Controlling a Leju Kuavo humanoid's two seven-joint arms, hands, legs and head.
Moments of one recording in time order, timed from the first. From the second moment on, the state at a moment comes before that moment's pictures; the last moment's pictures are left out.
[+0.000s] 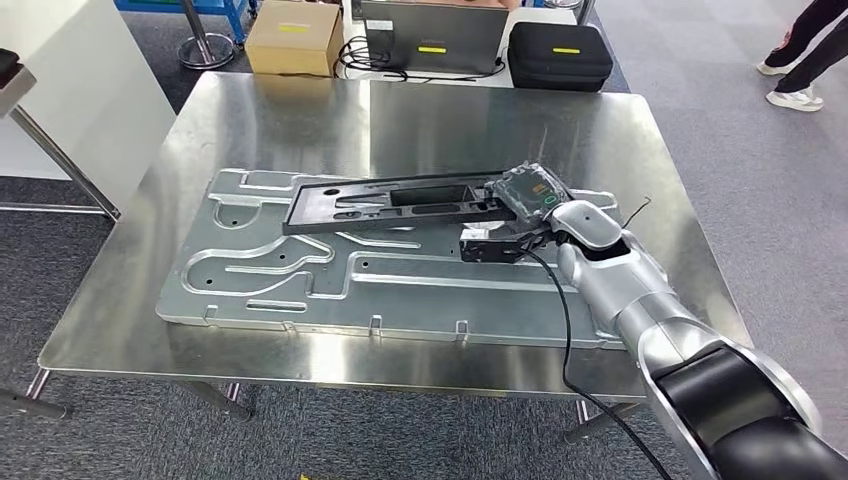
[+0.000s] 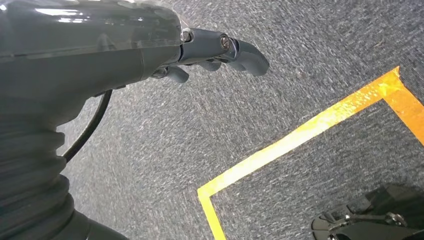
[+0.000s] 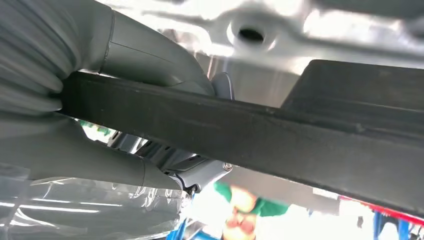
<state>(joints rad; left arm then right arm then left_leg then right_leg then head) -0.10 -0.18 0.82 -0.20 -1.45 0.22 -0.08 -0.96 -0.17 0.56 -0.59 1.10 -0.21 -0.34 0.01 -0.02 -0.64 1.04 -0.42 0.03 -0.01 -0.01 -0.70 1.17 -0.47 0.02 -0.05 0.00</state>
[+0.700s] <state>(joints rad) -0.11 -0.17 0.83 -0.19 -1.40 0.25 -0.03 -0.96 -0.13 0.56 -0.46 1.05 -0.26 -0.35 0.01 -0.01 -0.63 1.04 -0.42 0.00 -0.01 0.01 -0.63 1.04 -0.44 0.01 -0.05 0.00</state>
